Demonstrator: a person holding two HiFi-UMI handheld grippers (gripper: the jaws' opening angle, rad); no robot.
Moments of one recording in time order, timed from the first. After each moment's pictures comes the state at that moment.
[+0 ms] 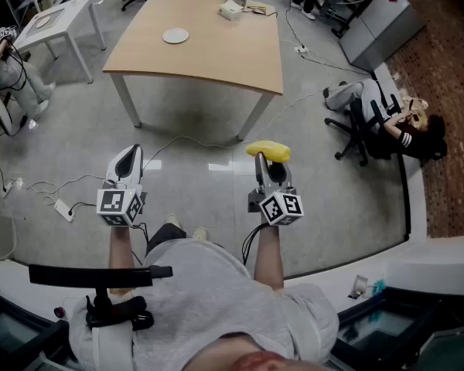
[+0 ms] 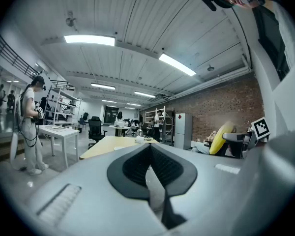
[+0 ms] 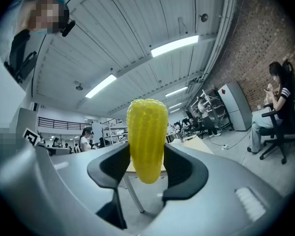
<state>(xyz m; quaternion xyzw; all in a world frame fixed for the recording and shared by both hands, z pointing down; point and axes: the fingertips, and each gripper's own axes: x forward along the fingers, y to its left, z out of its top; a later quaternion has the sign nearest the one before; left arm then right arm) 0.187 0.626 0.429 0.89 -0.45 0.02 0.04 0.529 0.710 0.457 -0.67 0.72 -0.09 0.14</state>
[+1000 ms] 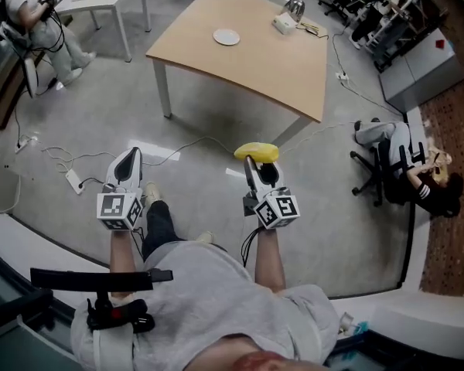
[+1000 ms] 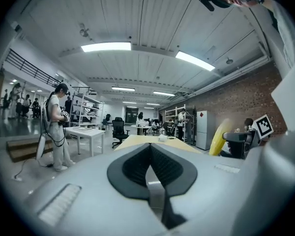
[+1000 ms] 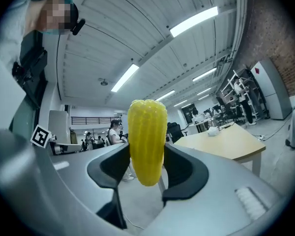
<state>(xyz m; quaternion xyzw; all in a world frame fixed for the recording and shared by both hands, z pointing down) 0.088 0.618 0.439 0.82 -0.56 0.03 0.05 0.404 0.620 0.465 -0.53 0.84 -0.11 0.10</state>
